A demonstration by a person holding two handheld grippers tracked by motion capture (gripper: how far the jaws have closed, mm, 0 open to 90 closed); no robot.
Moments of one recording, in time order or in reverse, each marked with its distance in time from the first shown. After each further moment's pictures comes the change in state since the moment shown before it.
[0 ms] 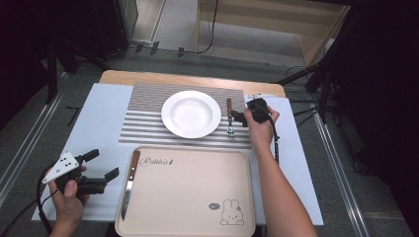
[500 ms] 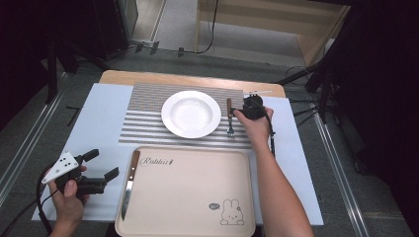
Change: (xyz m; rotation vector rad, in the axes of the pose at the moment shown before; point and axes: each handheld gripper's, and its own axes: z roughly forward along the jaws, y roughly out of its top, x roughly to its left) left arm 0.000 0.000 -0.001 -0.005 0.000 0.000; right arm 0.000 0.008 0.019 0.070 0.019 0.050
